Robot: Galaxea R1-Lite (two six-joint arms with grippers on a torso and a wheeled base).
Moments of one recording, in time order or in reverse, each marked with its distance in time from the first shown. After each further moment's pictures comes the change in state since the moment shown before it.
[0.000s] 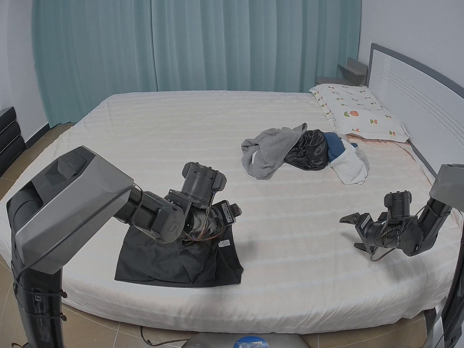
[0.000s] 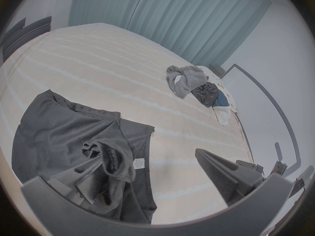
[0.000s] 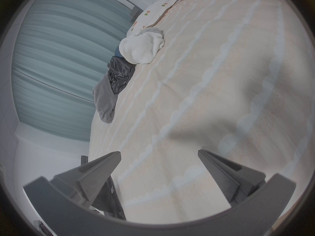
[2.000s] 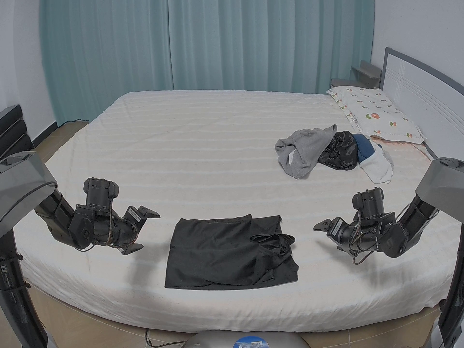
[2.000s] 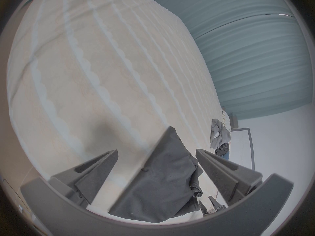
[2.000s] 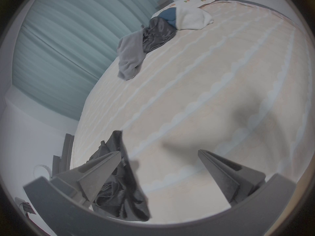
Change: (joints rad) left arm 0.451 -0.157 0.495 -0.297 -0.375 -0.303; right arm 0.242 -0.044 -0.083 0.192 -0.223 -0.074
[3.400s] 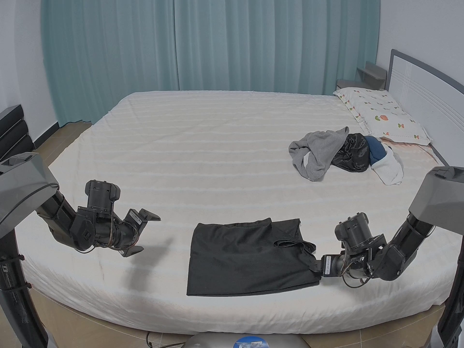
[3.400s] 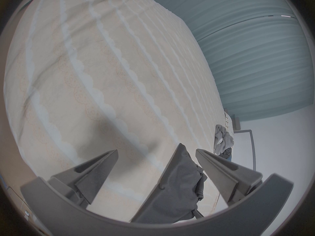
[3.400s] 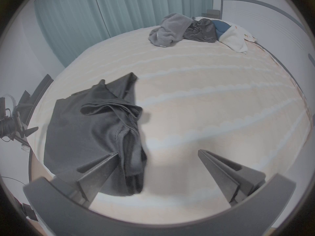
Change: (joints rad) left arm -0.007 0.010 0.007 0.000 0.010 0.006; right arm 0.167 -0.034 0.124 0.107 -0.247 -0.368
